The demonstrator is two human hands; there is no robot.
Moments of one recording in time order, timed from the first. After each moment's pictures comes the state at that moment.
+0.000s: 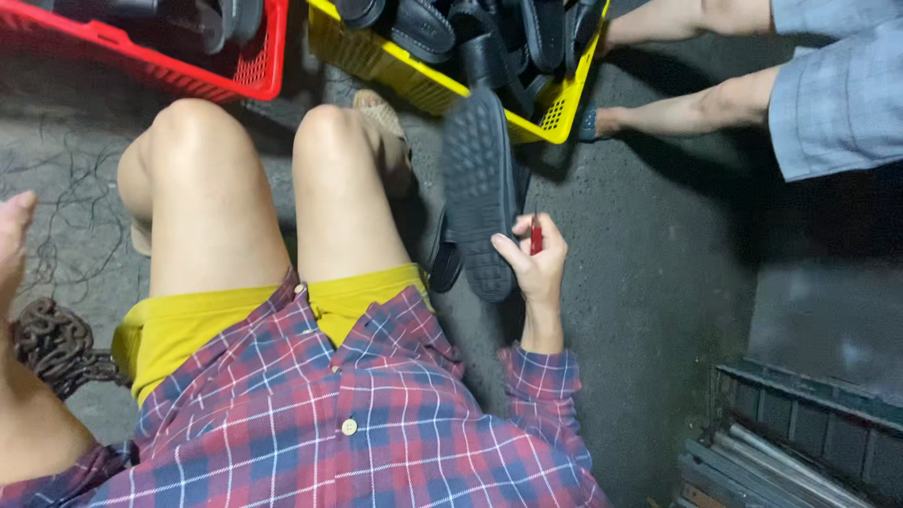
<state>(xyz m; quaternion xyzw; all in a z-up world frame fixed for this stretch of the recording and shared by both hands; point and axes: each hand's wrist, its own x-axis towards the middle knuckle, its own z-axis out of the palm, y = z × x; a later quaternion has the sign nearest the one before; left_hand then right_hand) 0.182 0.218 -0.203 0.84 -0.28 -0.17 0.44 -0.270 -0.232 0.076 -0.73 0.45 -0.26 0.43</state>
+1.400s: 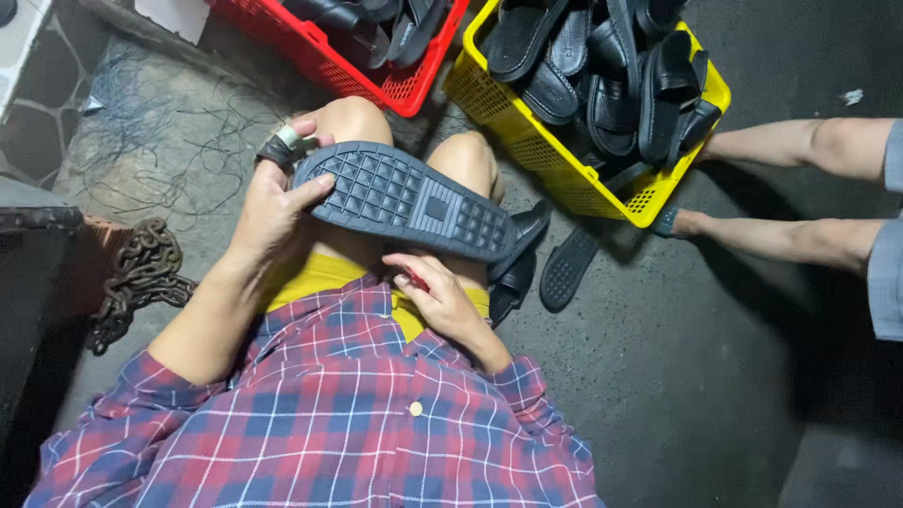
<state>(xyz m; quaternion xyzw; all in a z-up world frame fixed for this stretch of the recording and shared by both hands) 0.040 0.050 0.041 0.53 -0.07 -0.29 0.79 -0.145 -0.108 0.059 -0.83 0.10 0.07 0.55</state>
